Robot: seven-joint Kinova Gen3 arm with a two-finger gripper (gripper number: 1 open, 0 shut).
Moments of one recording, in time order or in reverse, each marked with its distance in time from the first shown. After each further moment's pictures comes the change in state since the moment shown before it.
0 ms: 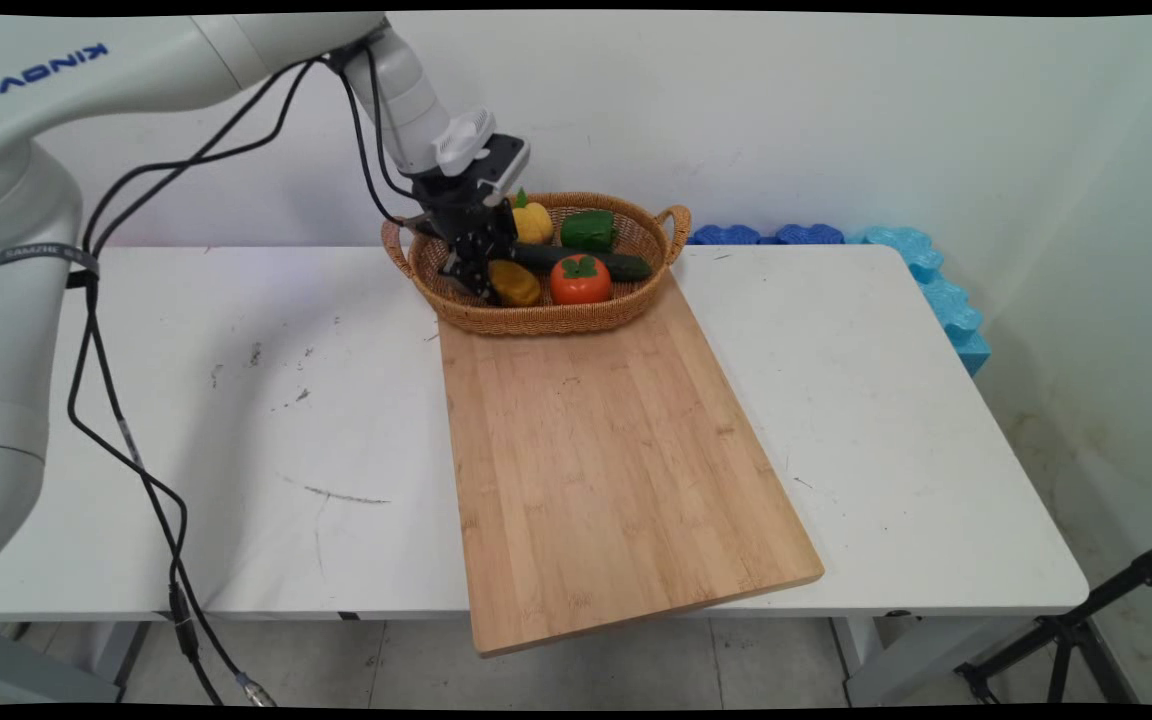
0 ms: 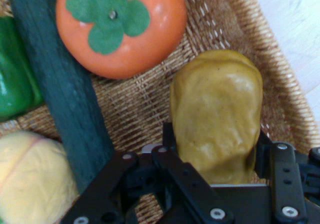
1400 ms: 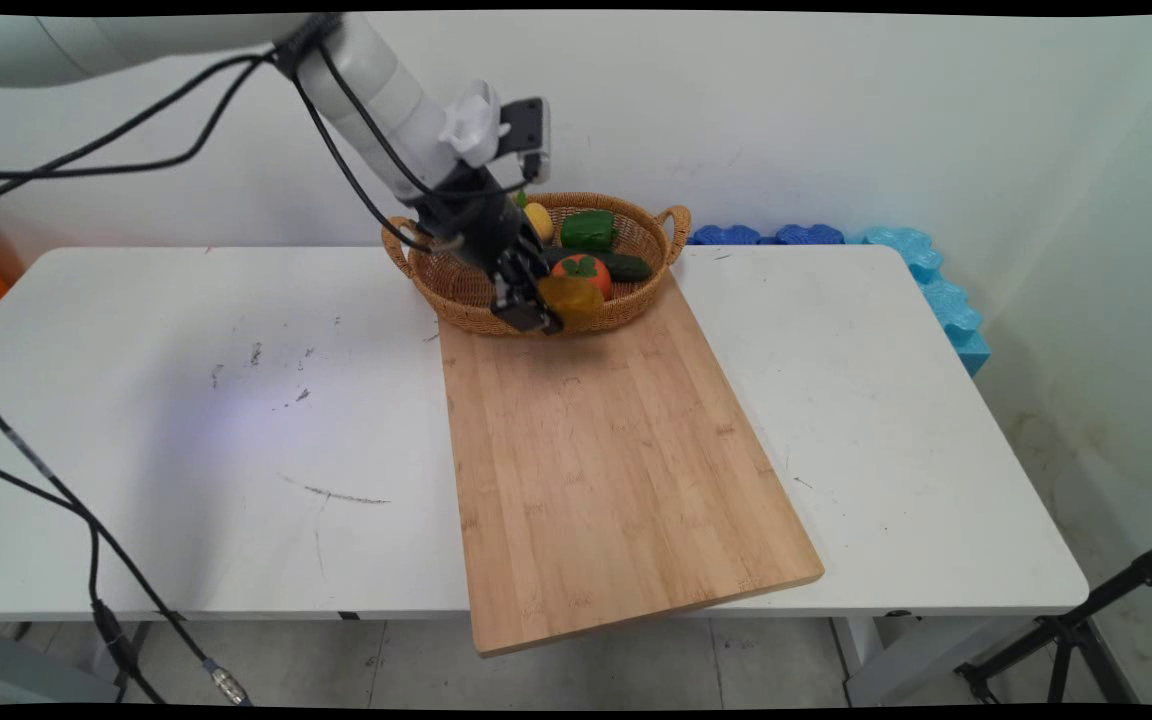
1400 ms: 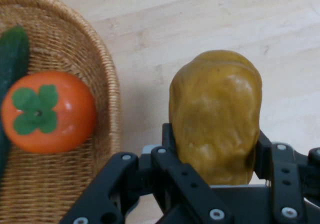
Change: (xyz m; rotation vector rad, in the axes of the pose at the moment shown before) arm 0.100 0.114 -0.056 0.089 0.174 -0.452
